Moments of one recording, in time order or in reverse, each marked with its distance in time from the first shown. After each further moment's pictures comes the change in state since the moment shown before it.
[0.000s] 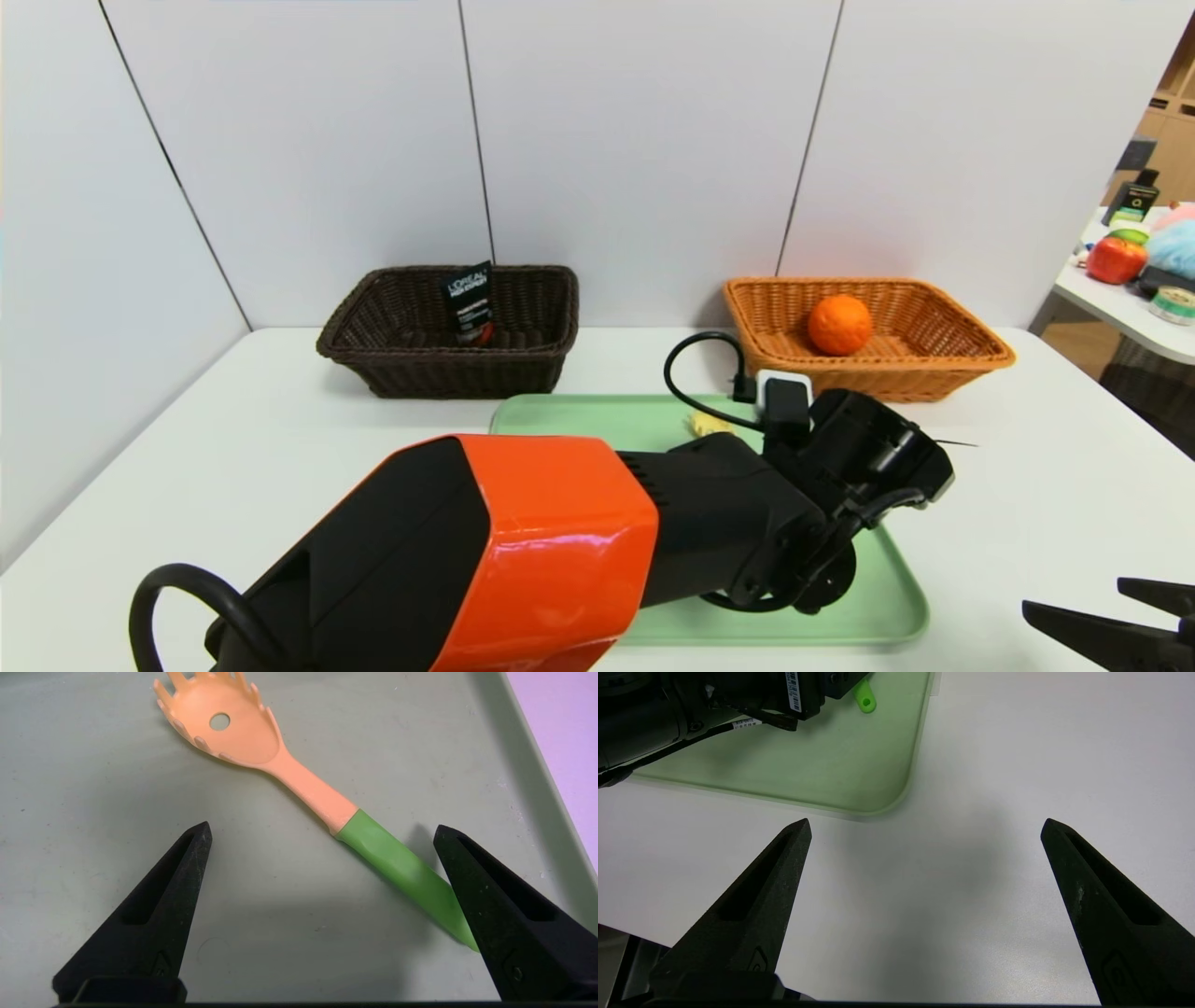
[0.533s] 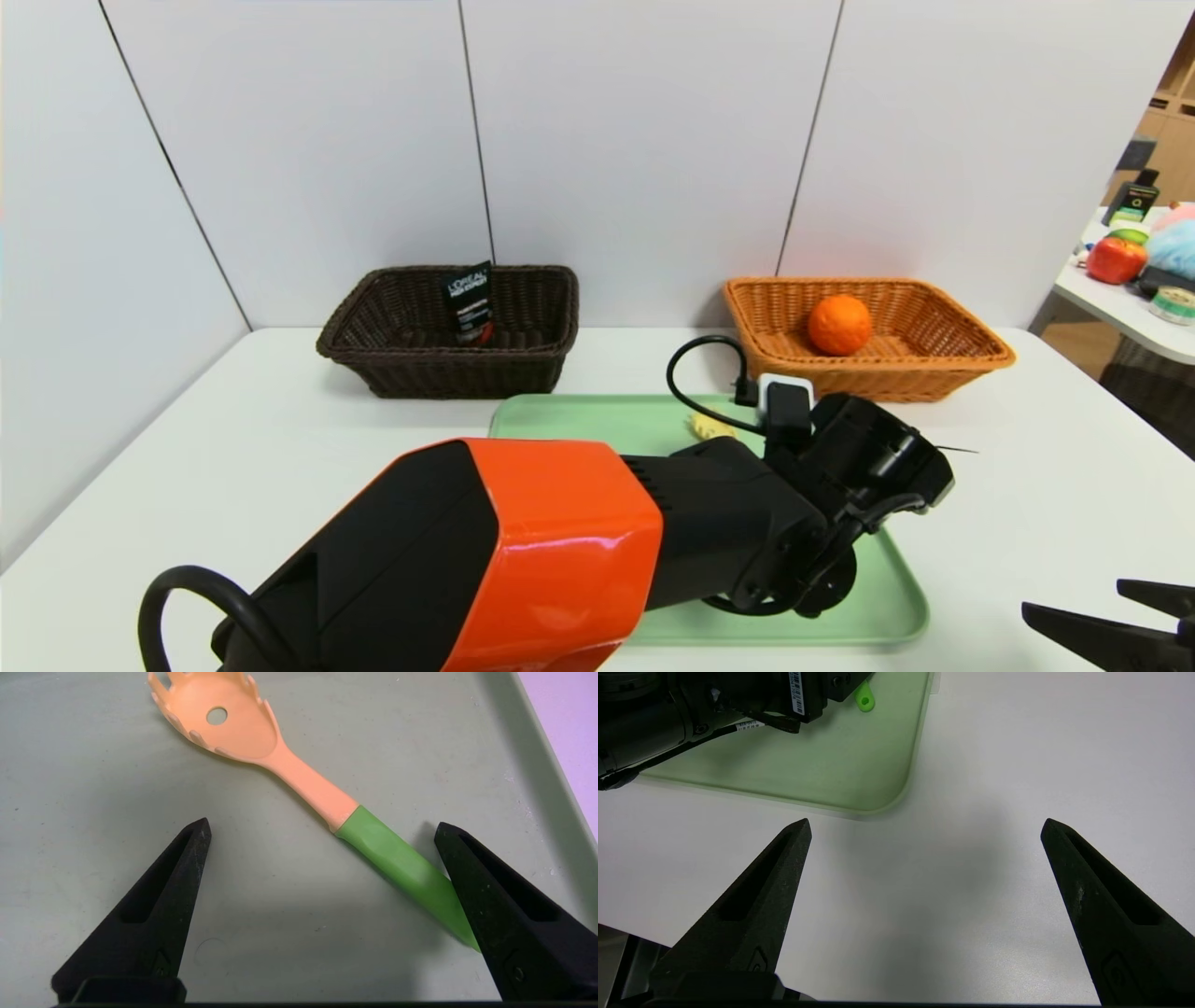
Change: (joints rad) left arm -0.002 0.007 0.000 -0.001 0.002 0.008; right arm 0.000 0.000 0.003 0.000 0.000 0.000
